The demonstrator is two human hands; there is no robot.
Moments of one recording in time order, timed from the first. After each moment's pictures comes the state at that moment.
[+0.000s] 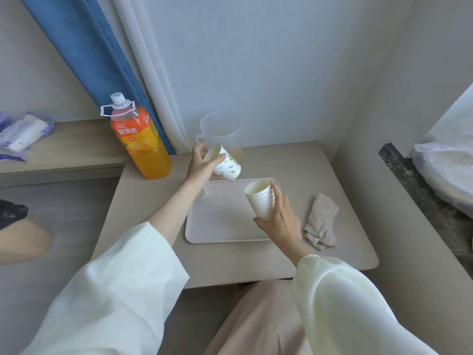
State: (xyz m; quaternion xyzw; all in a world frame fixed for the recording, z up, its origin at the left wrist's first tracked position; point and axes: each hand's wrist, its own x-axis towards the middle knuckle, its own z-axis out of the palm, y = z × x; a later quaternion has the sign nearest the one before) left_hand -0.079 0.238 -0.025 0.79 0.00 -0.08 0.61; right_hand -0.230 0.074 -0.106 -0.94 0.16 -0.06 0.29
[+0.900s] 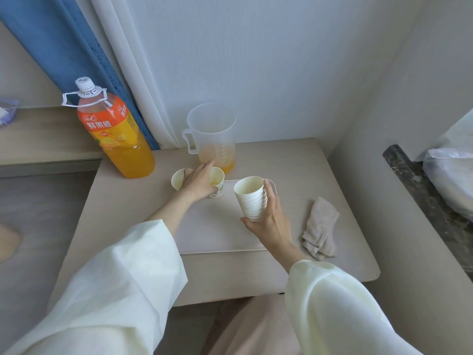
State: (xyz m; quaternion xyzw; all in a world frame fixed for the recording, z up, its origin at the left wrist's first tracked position) left_hand -0.024 0.232 -0.111 0.96 -0.20 -0.11 0.16; right_hand -0.198 0.076 -0.128 -0.92 0.15 -0.10 0.35
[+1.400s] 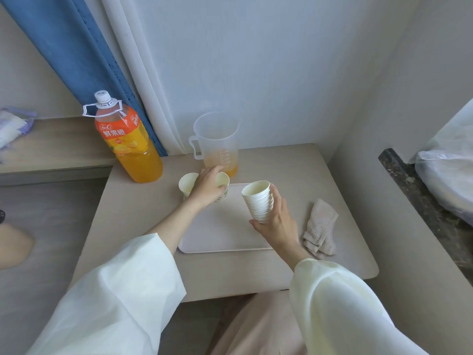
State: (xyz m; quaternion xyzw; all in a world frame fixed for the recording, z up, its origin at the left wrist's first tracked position) left_hand -0.063 0.230 -0.080 0.92 -0.19 -0.07 0.33; right_hand -0.211 0.071 -0.114 -0.92 0.18 -0.07 0.33
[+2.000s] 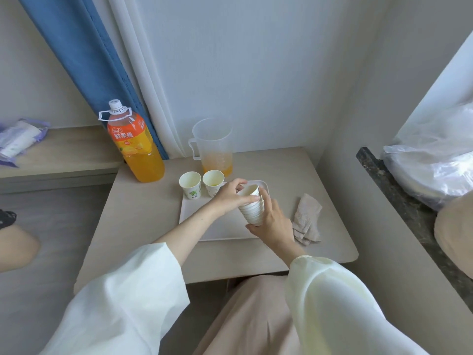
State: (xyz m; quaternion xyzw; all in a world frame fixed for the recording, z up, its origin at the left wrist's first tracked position) left_hand -0.154 0.195 -0.047 0.83 -0.17 -0.25 0.46; right_hand -0.262 0.075 -0.083 -0.96 0.14 -0.02 0.25
